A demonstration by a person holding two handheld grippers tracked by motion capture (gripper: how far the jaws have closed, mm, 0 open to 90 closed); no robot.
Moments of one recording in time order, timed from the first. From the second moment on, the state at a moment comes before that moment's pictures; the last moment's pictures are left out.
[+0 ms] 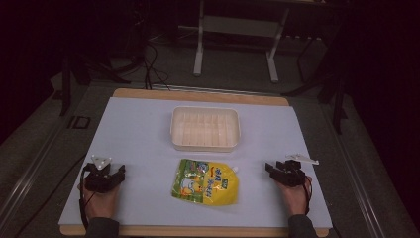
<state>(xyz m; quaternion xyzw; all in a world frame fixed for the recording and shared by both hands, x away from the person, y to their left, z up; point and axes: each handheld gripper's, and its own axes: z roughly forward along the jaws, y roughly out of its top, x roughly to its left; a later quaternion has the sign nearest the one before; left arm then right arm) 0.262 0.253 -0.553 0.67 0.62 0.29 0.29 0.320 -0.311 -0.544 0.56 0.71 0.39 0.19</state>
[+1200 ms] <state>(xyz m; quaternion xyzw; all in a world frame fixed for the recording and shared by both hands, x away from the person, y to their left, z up) 0.261 0.250 -0.553 0.69 0.59 0.27 0.32 0.274 -0.245 -0.526 0.48 0.77 0.42 0.03</state>
